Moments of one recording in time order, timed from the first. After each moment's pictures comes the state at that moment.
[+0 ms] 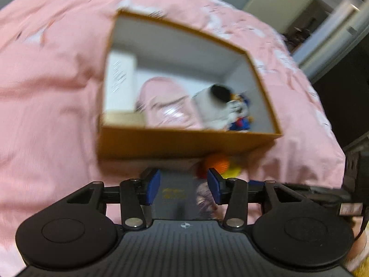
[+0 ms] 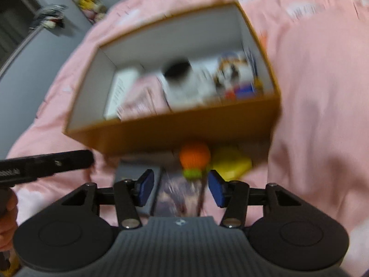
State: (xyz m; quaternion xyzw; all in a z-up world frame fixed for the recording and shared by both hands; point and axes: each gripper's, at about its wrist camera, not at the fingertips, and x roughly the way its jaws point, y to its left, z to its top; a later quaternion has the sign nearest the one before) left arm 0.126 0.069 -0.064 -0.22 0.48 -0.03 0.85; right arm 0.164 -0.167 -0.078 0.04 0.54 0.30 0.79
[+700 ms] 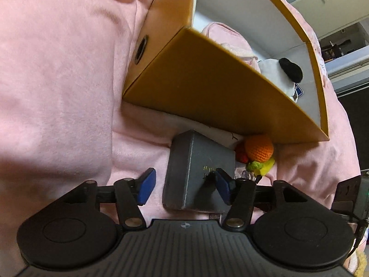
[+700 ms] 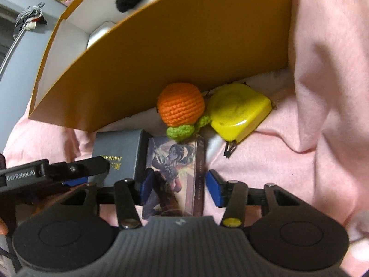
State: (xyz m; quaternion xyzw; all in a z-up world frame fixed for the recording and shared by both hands) left arm 0.133 0.103 -0.148 -0.33 0.55 0.00 0.77; right arm 0.173 -0.159 -0.150 0.11 0.62 0.30 0.72
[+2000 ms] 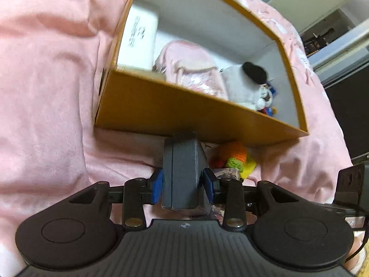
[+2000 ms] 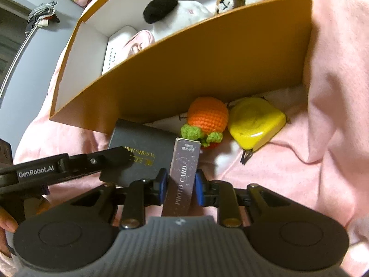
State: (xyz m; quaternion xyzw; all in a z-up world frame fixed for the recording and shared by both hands) left arm 0.134 0.076 -0.108 -0.28 0.51 -0.02 0.81; right arm 0.169 -0.147 -0.115 0.10 0.60 0.33 0.72
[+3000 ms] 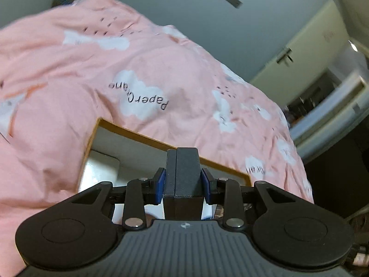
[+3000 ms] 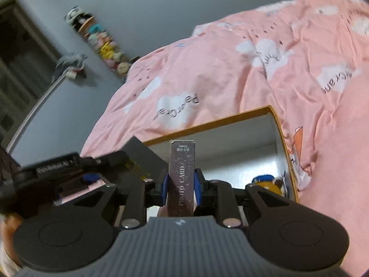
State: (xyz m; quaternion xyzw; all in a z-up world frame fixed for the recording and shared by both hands) left arm 0.261 0.113 -0.024 -0.33 0.34 0.03 0.88; right arm 0.290 -0.125 0.012 0.15 0.44 0.34 0.82
